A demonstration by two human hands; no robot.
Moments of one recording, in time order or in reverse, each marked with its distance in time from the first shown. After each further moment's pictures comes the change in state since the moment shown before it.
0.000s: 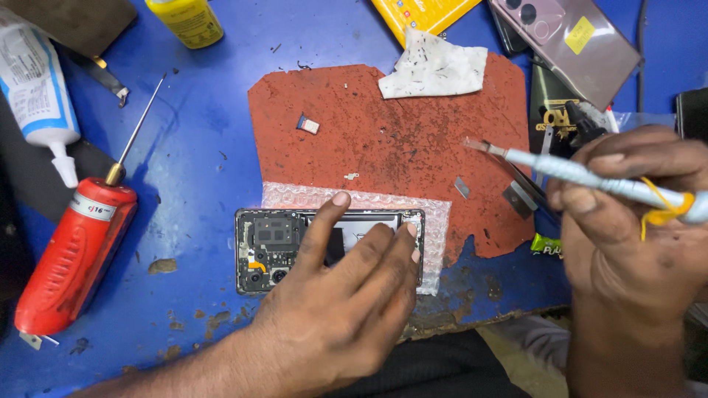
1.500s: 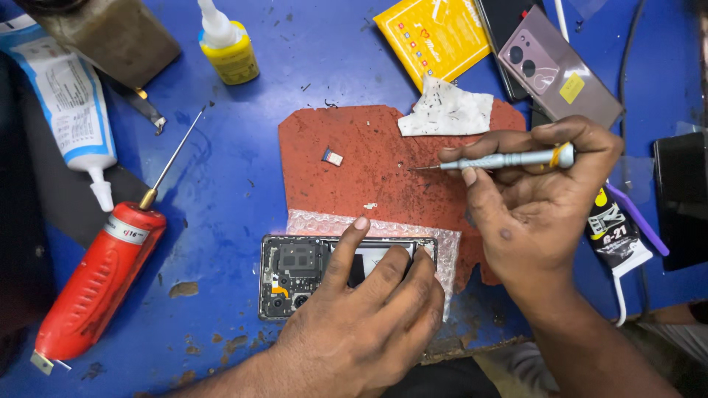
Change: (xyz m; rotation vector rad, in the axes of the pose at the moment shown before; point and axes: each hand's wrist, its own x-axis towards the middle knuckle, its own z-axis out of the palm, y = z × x) left_hand -0.008 -0.002 0.015 -0.005 0.061 -0.050; right_hand 0.035 0.018 0.073 -0.151 -0.113 0.038
